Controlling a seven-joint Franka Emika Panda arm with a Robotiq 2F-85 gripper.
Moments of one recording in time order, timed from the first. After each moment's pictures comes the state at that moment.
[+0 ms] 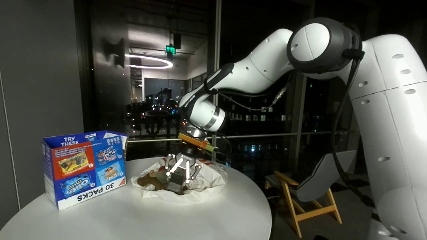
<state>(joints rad) 0.02 0.34 0.07 -1.92 0.62 2.07 0.30</state>
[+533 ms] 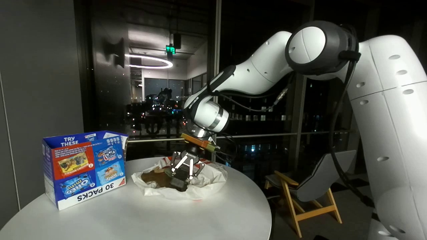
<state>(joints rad) 0.01 0.34 0.03 -1.92 0.63 2.16 0.37</state>
